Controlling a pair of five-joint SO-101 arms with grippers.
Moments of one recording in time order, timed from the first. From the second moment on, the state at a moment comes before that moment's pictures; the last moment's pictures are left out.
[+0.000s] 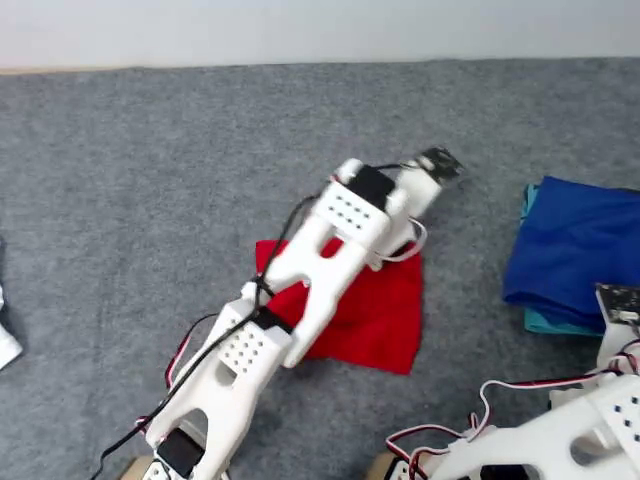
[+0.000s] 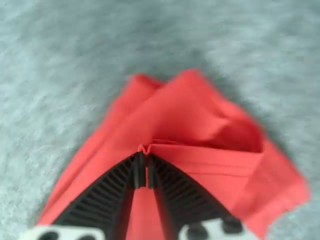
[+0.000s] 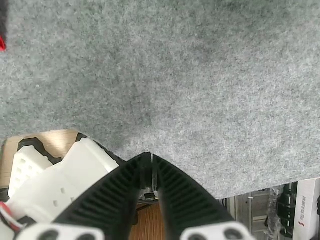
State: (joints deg) left arm 36.7 52.3 -56.8 98.9 -5.6; right arm 61.6 -45.7 40.4 99.6 56.3
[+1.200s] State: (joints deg) left arm 60.8 25.8 -16.7 99.1 -5.3; right arm 61.6 -45.9 45.5 97.5 56.3
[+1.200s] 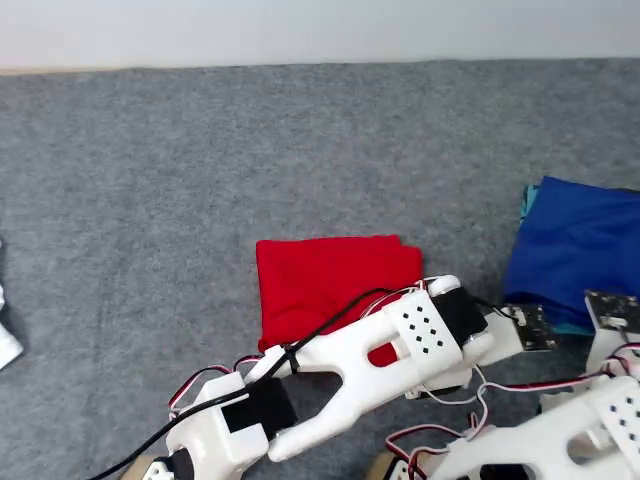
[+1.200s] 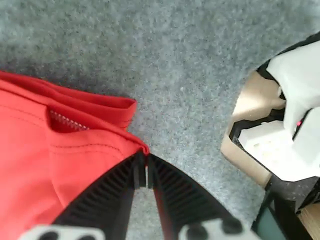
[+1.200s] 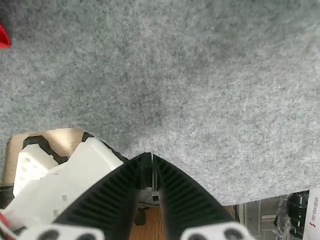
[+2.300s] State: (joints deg) left arm 24.2 10.3 -22.5 99.1 -5.0; right arm 35.2 -45.9 40.5 99.7 39.9
